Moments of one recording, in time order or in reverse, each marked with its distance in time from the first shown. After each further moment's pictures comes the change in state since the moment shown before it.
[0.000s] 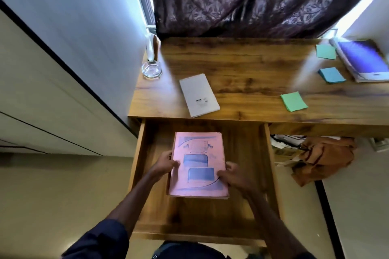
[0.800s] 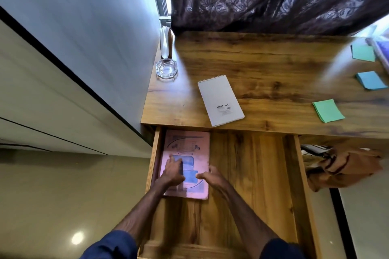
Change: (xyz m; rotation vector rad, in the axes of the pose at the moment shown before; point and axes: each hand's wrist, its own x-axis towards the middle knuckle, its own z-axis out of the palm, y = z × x) left_hand 0.082 -0.043 -0.055 0.803 -0.022 -0.044; right_hand 0.113 -0.053 0.137 -0.030 -0.071 0.112
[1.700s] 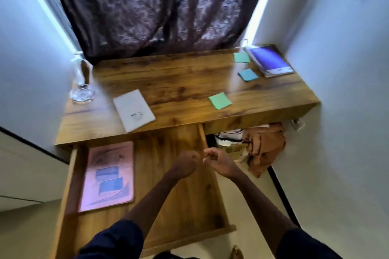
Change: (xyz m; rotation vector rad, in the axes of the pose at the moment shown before) left_hand -0.099 0.319 0.102 -0.022 0.123 0.590; right_hand -0.150 0.138 -0.285 -0.148 0.337 -0.398
